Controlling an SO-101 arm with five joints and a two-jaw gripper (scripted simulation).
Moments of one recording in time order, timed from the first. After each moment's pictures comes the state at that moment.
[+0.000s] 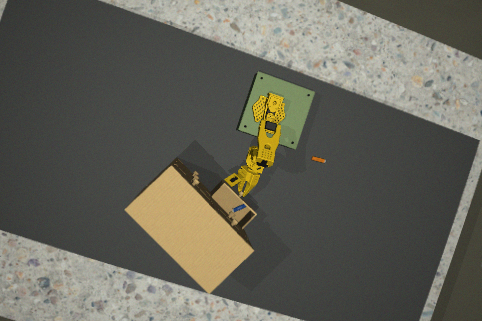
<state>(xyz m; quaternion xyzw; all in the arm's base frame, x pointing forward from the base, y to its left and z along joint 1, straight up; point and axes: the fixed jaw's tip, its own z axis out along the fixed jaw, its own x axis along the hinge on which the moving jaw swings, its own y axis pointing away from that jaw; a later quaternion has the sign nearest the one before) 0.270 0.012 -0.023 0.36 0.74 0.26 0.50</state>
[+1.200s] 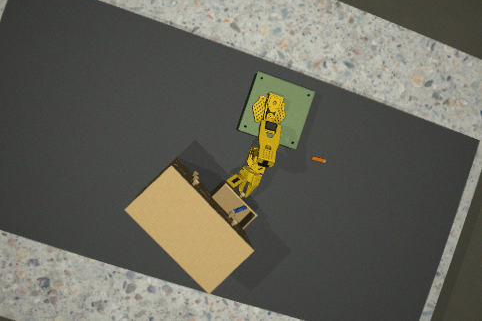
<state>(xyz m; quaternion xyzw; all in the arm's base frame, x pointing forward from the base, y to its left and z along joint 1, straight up) 0.270 0.020 -0.021 0.35 0.74 0.27 0.50</state>
